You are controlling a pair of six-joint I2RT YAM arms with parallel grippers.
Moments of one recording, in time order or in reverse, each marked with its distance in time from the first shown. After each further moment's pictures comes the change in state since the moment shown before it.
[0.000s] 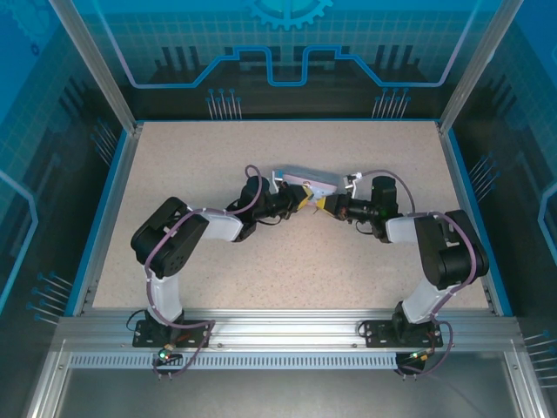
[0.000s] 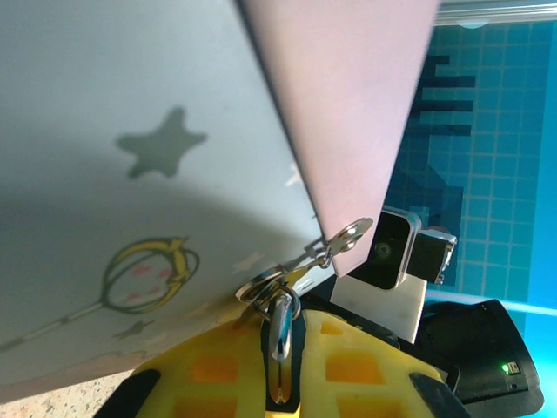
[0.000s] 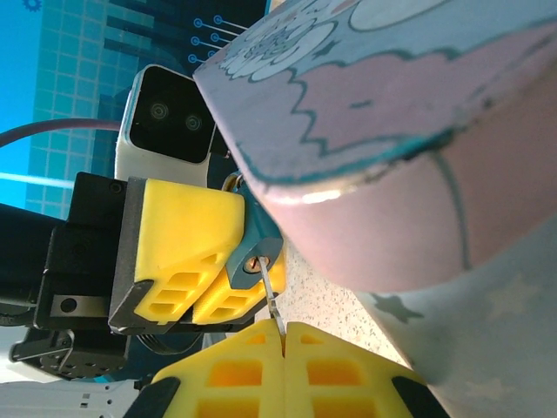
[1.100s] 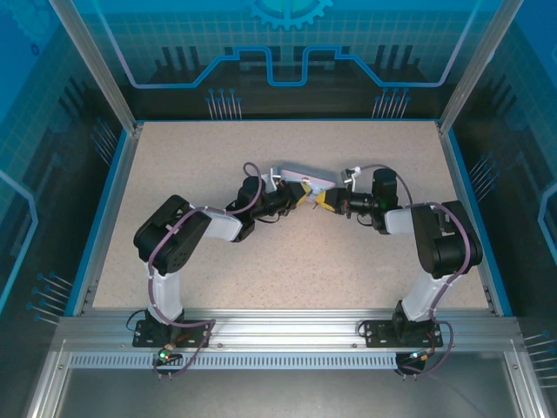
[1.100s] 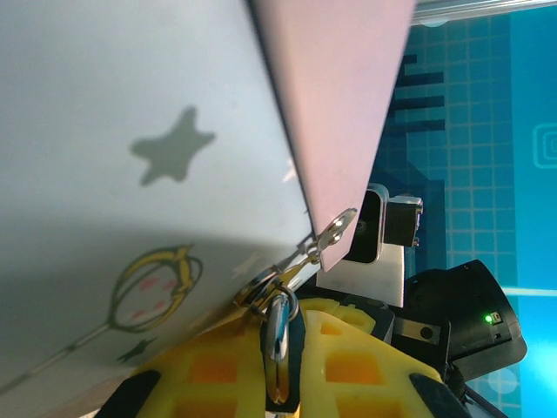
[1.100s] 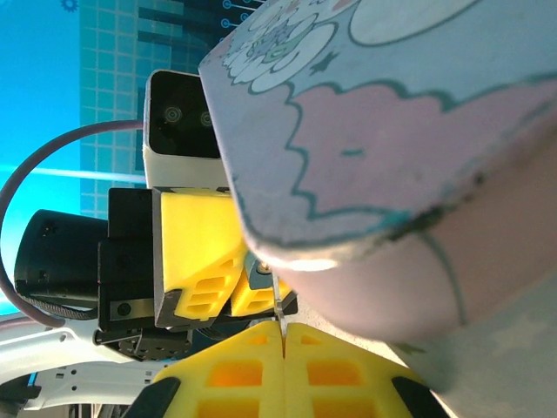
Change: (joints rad) left arm 0.019 0.031 -0.011 0.117 0.016 0.051; right arm -0.027 0.086 0.093 0.033 -0.137 0.109
